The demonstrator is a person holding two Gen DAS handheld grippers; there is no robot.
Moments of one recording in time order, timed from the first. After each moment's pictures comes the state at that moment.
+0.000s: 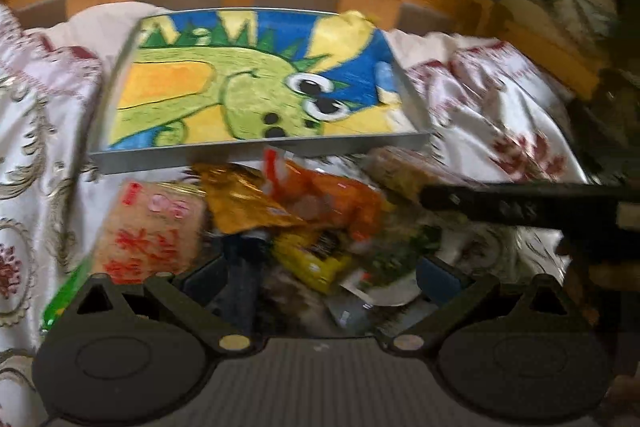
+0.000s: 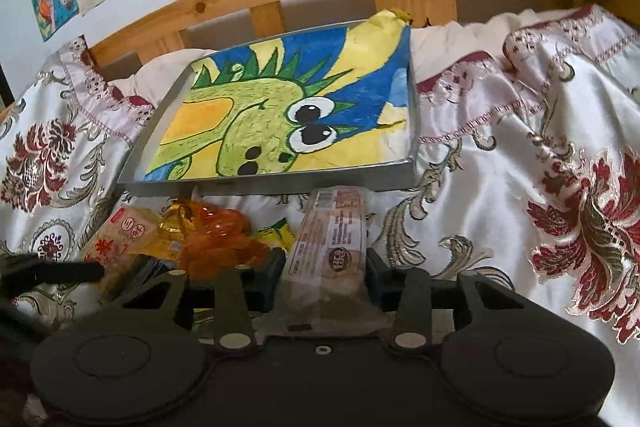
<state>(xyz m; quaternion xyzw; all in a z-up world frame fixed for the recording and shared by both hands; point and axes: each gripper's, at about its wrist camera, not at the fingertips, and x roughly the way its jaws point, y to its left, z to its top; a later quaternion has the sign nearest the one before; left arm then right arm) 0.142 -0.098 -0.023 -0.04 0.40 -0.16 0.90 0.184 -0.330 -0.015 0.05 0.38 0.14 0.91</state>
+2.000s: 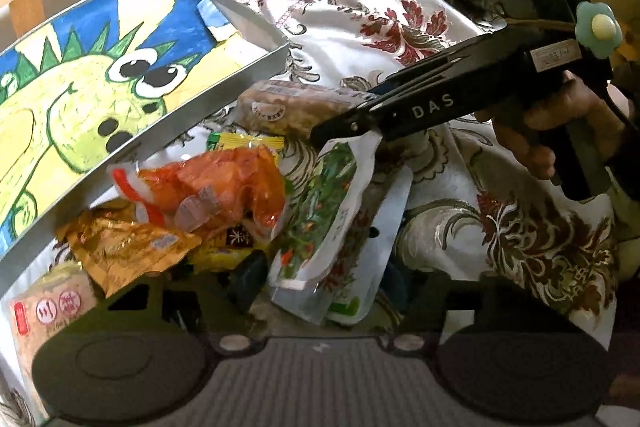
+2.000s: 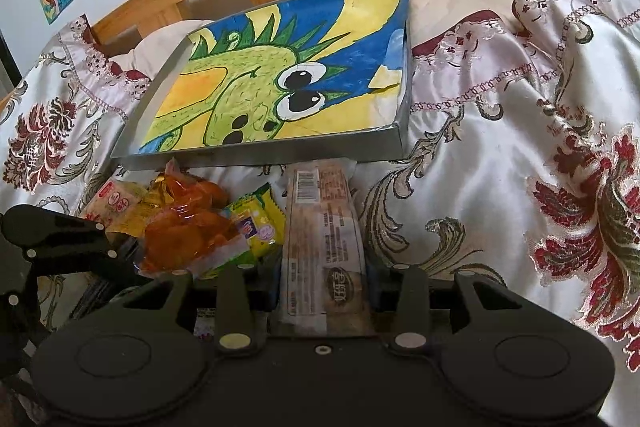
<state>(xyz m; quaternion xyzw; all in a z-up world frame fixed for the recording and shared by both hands) 0.178 -0.139 -0.047 0.14 0.43 -0.39 0.80 0.204 -0.349 -0.036 0.05 0.42 0.17 0.89</state>
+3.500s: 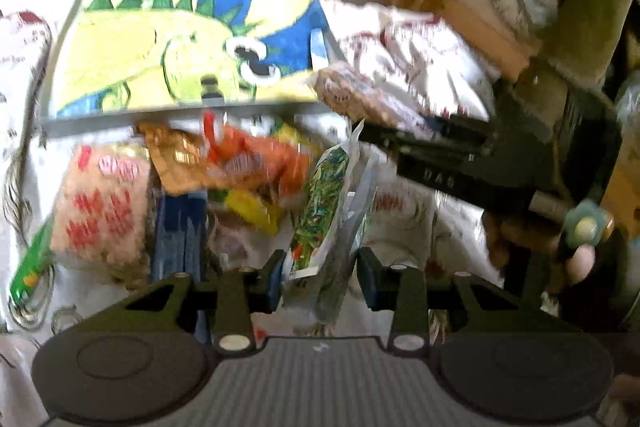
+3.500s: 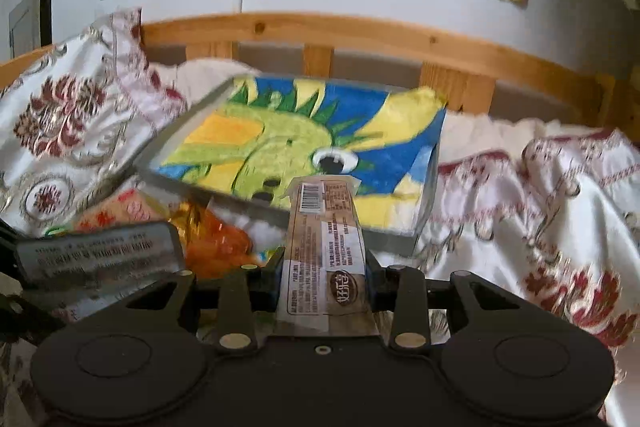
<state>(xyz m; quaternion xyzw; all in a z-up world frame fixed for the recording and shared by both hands) 0.133 -0.084 0.009 -0.09 0.44 -0.27 0.85 0.165 -0.314 0.003 -0.08 0.28 0.18 0.94</state>
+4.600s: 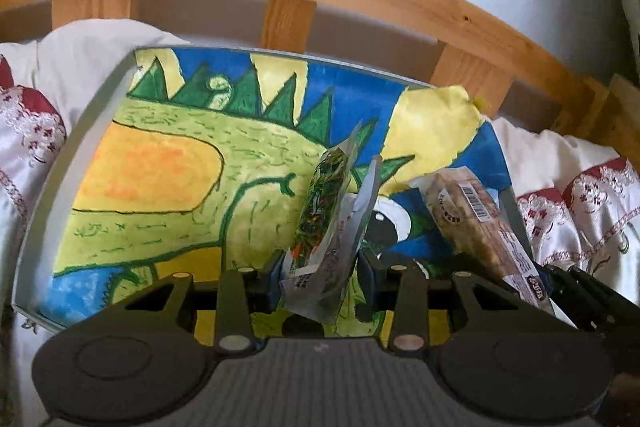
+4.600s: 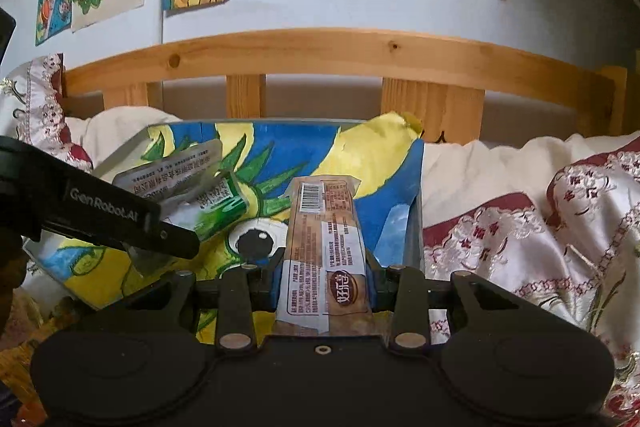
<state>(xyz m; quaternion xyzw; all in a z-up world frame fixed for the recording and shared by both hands) 0.327 -0.131 -0.025 -0.11 0.38 -0.06 0.92 0.302 -0.311 -0.045 -0.04 0.23 0.13 0.96</state>
